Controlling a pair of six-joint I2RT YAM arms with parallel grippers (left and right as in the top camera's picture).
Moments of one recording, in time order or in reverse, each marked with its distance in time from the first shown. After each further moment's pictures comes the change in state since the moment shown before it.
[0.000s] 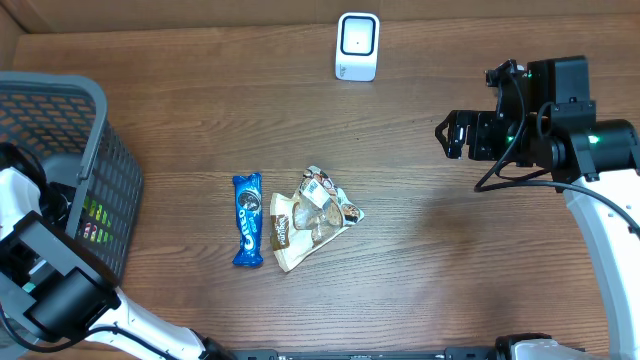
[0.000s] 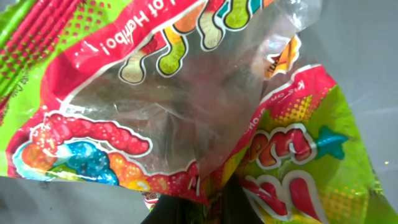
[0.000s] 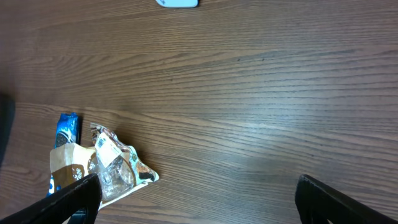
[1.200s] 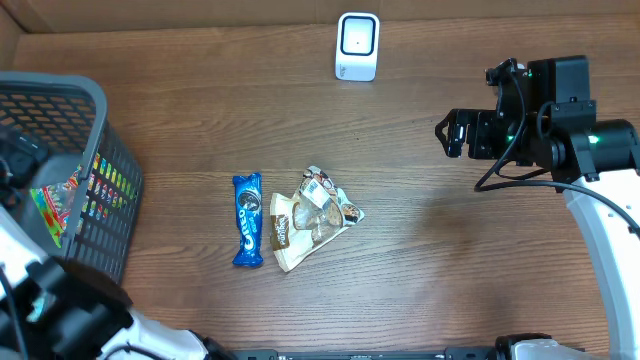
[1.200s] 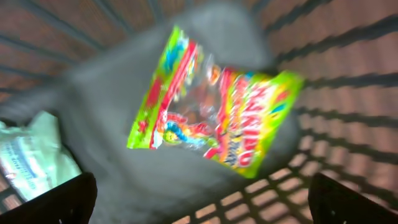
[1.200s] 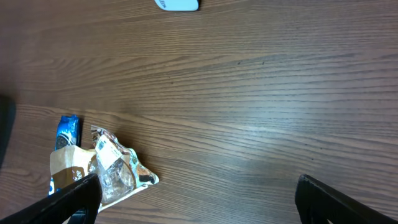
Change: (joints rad) left arm 0.007 -0.141 0.389 -0.318 0.134 0.288; right arm 0.000 0.000 0.000 0.012 0.000 0.000
